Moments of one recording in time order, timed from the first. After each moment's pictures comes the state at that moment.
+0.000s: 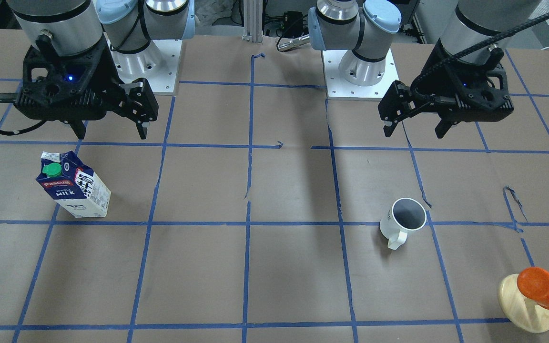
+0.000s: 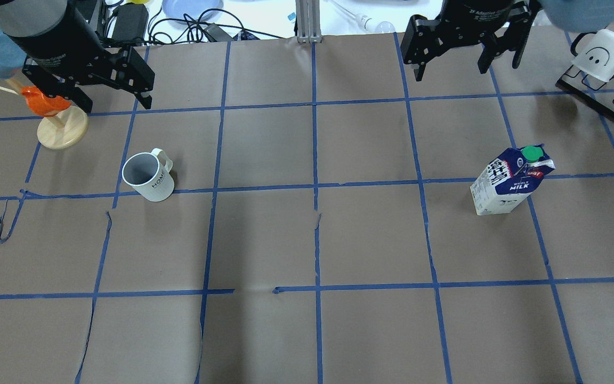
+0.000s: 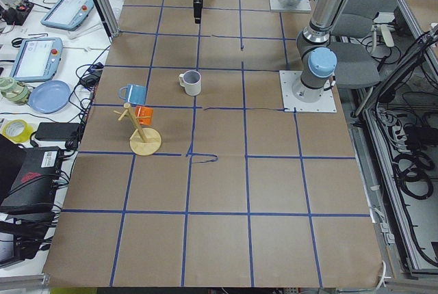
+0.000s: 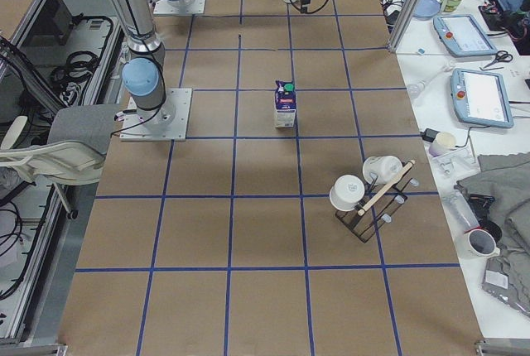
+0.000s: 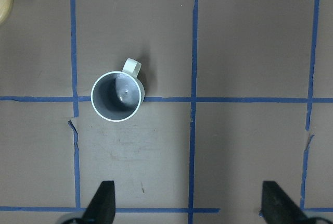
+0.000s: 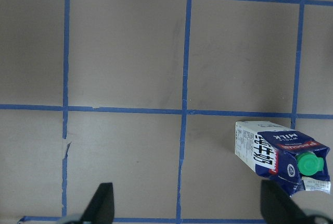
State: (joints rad) left arm -1.49 -1.60 -1.49 -1.57 1.56 0.06; right arm 1.65 -1.45 1.35 -1.55 -1.62 0.03
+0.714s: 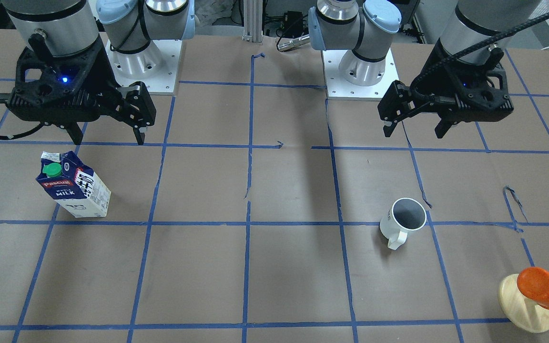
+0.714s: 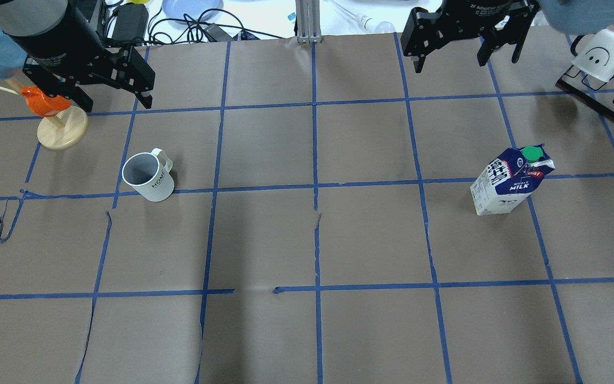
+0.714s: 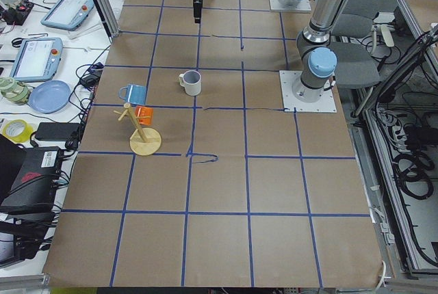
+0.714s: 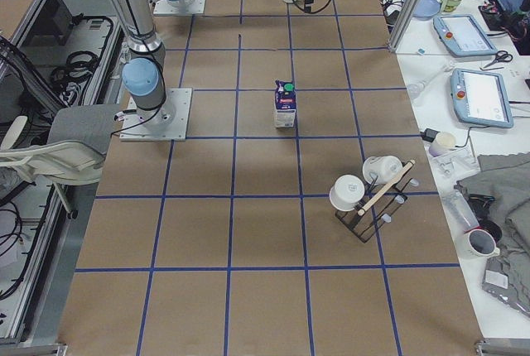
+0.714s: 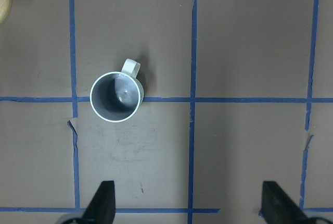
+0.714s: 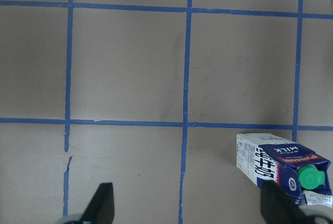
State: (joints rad) left arm -1.49 -1.60 -1.49 -1.57 1.56 0.06; right arm 1.65 -1.45 1.36 -1.60 -1.61 0.03
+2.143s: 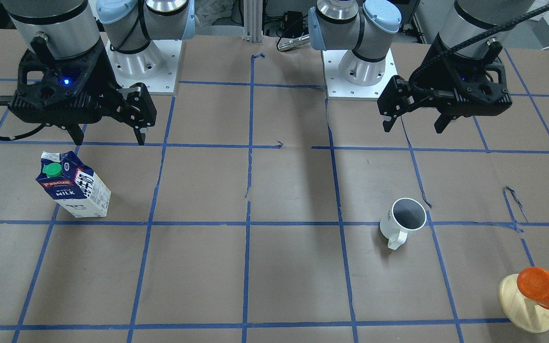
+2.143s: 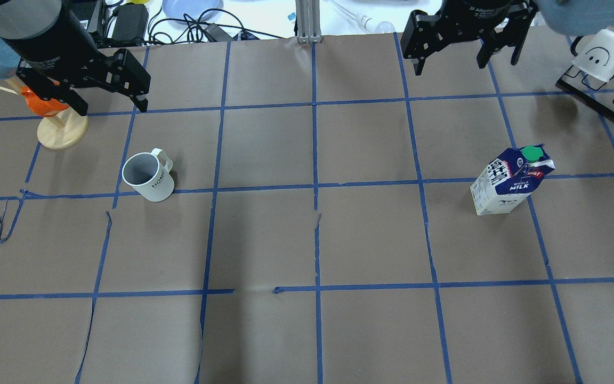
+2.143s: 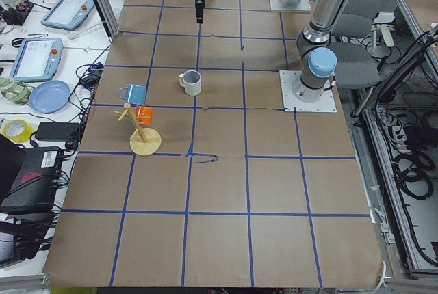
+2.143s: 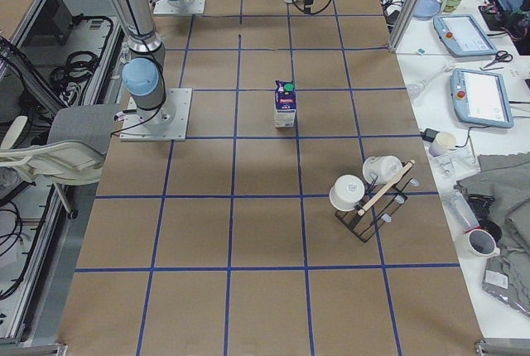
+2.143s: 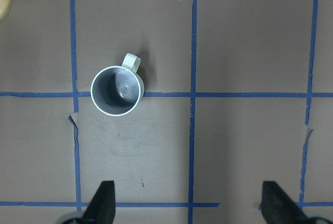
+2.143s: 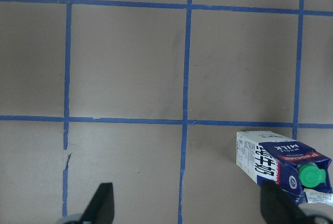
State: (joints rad) left arm -1.48 -1.59 -1.50 -1.58 1.56 0.07; right arm 1.65 -1.45 1.37 -1.59 -1.61 0.03
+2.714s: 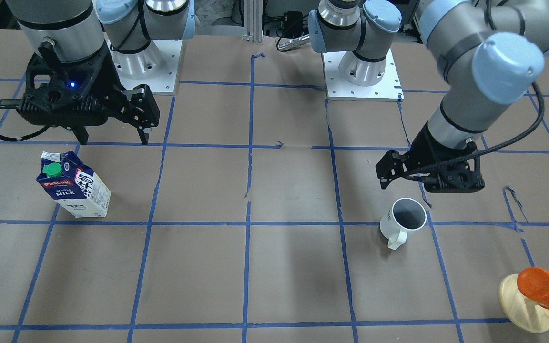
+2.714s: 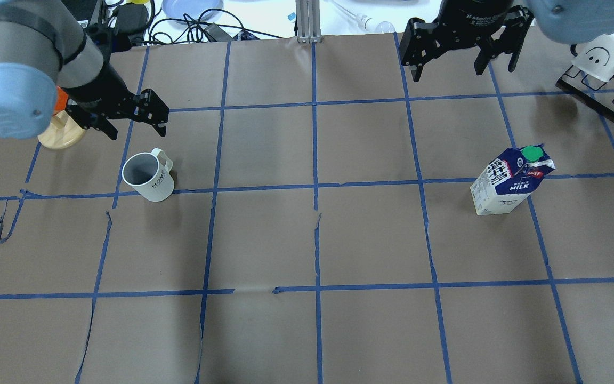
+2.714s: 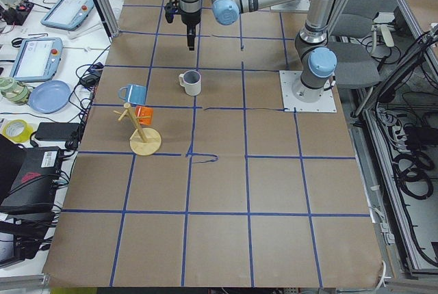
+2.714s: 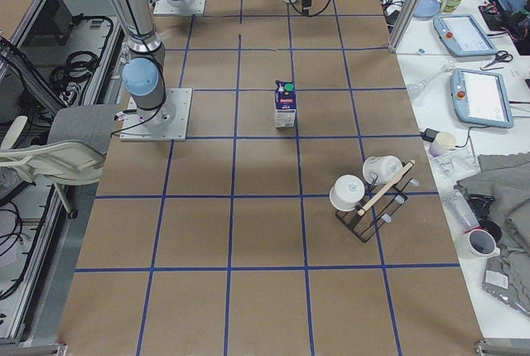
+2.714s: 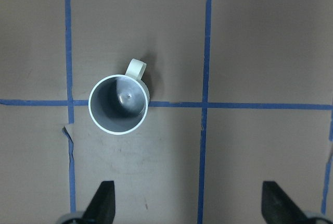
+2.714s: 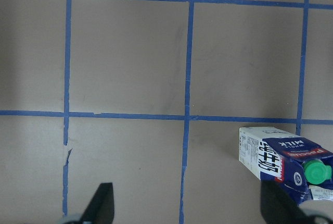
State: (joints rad) left arm -1.42 -1.73 -1.73 -1.21 1.54 0.13; right arm 1.65 -1.45 1.38 -1.60 -1.61 0.03
